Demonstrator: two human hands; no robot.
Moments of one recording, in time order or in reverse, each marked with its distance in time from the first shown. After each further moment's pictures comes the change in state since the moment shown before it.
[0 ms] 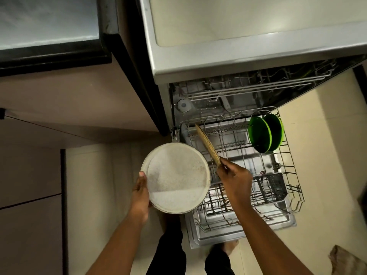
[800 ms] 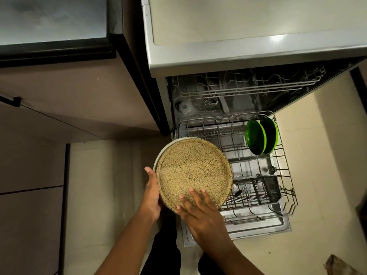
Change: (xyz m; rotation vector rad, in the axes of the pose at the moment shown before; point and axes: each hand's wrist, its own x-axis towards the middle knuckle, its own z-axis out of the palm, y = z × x) left_hand -0.044 -0.022 0.034 -0.036 -0.222 0.041; right_hand -0.116 0.033 -0.009 -0.631 -0.306 -1.055
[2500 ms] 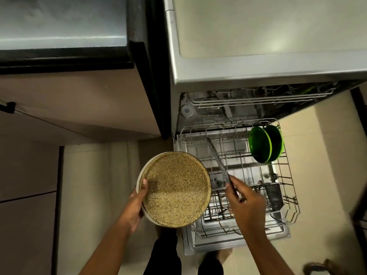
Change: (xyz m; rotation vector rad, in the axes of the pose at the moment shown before) left_hand 0.029 0.024 -0.077 0.034 -0.036 -0.061; right_hand 0.059 0.059 -0.044 0.392 0.263 0.871
